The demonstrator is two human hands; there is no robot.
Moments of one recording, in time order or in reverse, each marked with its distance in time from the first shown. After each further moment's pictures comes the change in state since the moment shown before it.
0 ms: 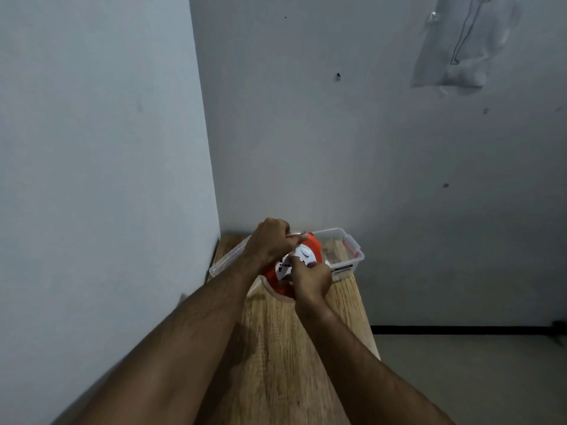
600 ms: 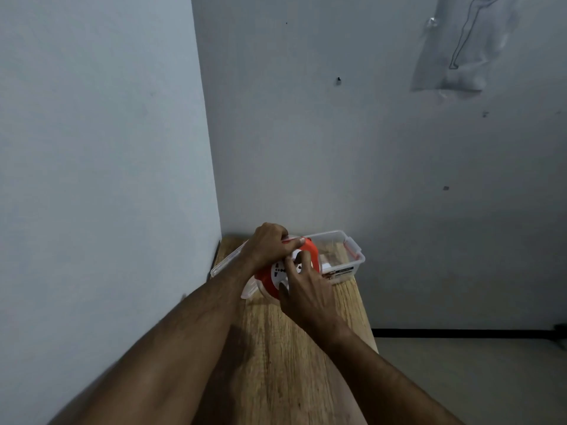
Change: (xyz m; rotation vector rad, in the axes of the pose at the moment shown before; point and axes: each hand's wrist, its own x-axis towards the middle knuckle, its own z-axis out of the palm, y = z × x) left_hand -0.006 -0.011 -0.004 -0.019 -0.076 0.015; right_hand 0.012 0.027 -0.029 -1.163 -0.220 -1.034
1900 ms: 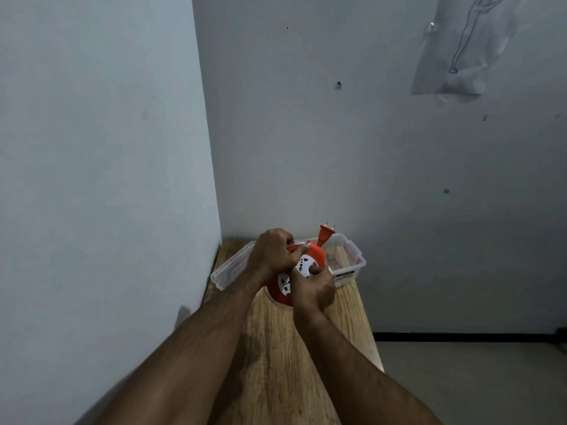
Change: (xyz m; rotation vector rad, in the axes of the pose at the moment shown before) left_hand -0.007 0.007 0.016 0.030 0.224 0.077; right_hand 0.025 -0.025 0.003 0.917 0.314 1.028
